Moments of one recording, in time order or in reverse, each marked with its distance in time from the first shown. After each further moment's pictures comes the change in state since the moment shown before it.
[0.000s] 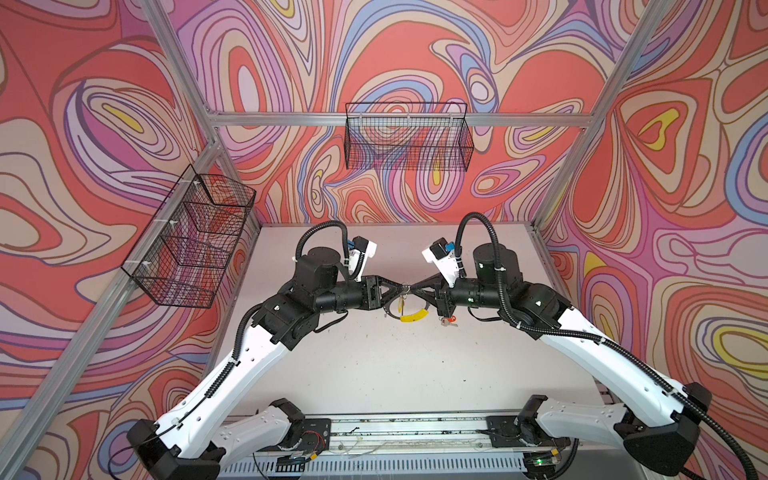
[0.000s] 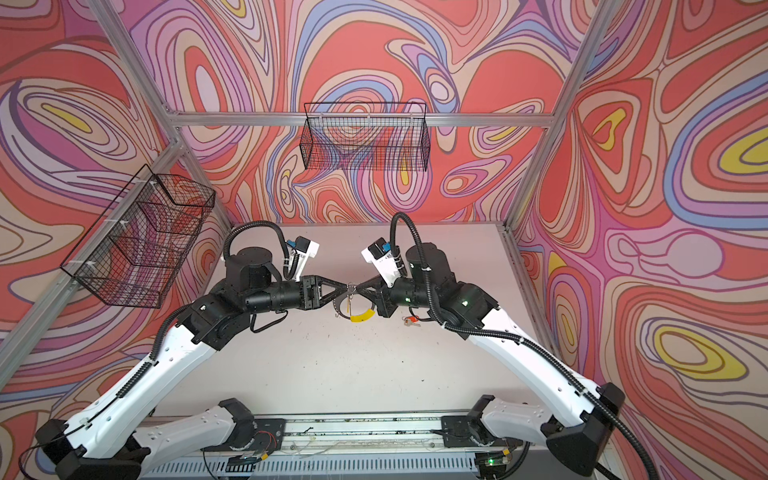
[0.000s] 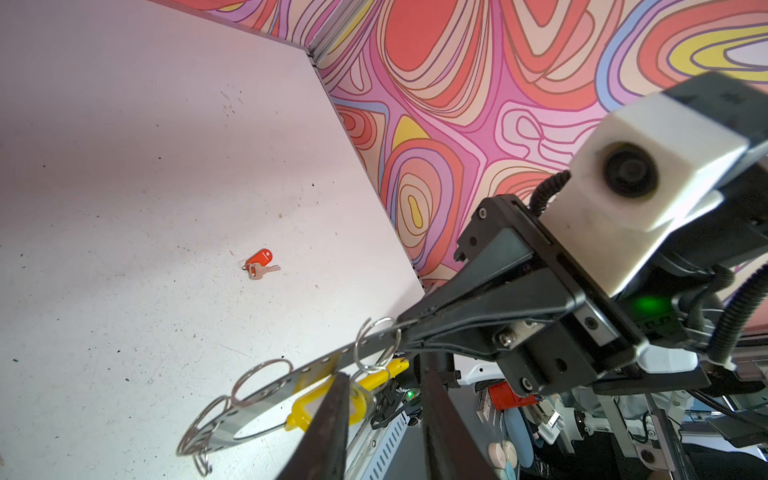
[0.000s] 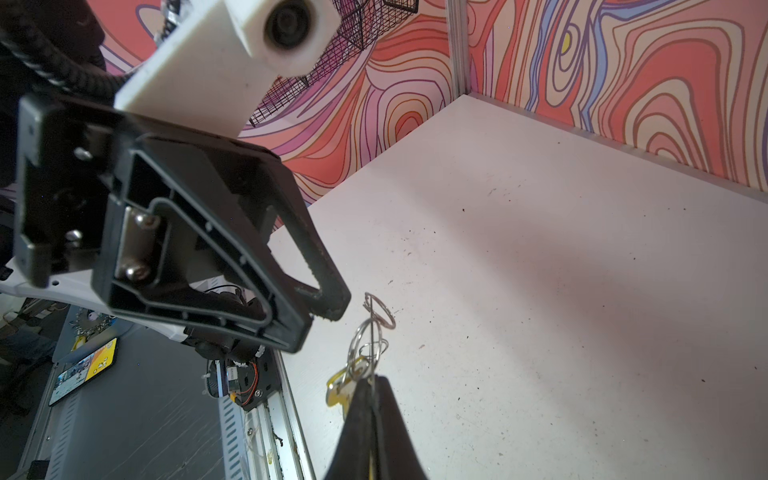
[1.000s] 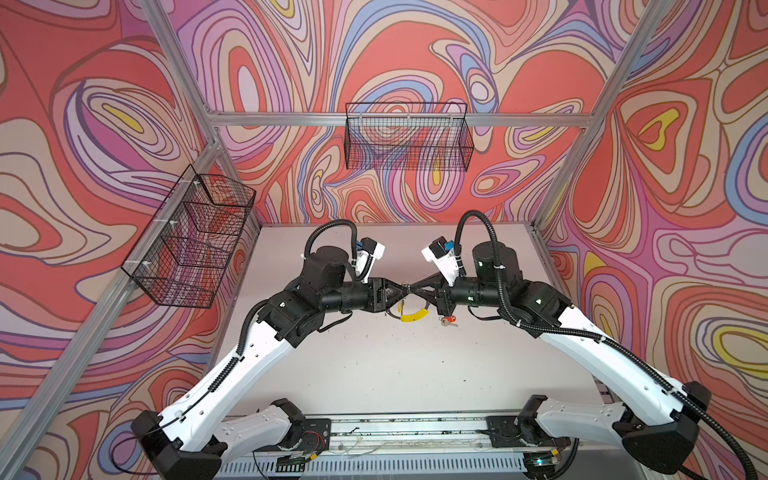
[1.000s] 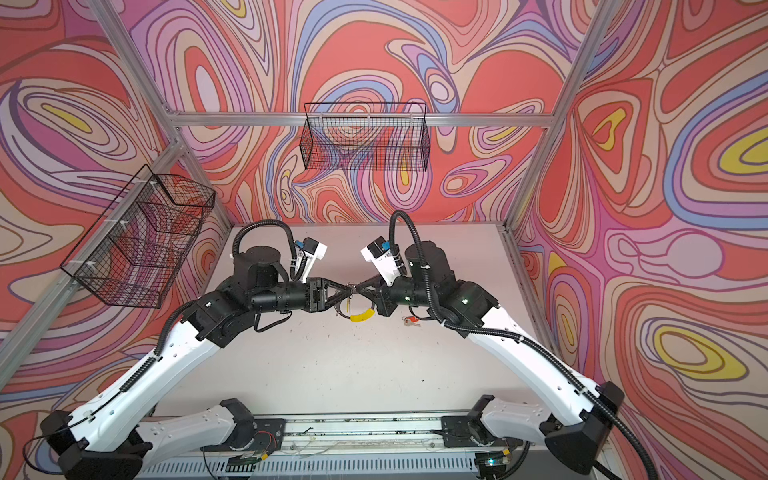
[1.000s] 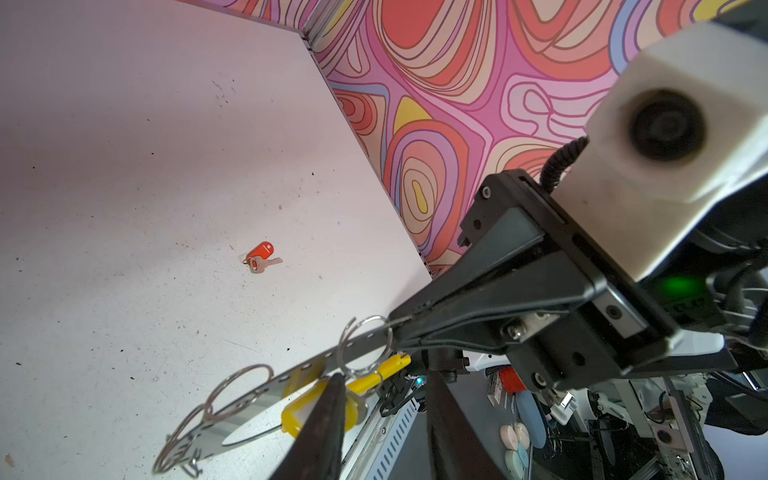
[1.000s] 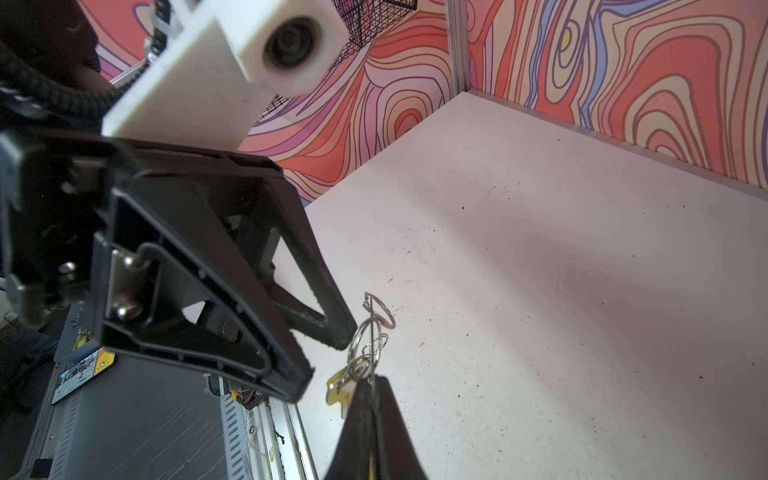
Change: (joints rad) left arm -0.038 0.036 0.042 -0.041 -0.018 0.055; right arm 0.000 0.010 0.023 -0.022 0.002 -0.001
